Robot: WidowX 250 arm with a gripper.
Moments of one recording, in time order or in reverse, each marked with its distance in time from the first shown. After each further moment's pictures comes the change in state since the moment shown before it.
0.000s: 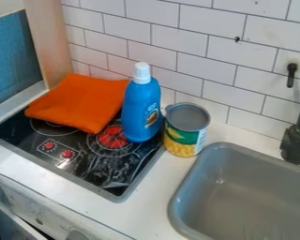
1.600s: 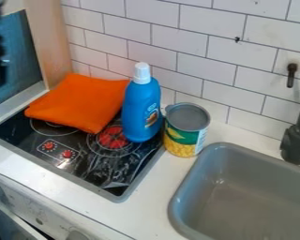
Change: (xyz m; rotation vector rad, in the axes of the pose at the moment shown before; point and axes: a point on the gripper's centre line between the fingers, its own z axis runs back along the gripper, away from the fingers) arm -0.036 -0.087 0.063 -0.023 -0.265 -0.278
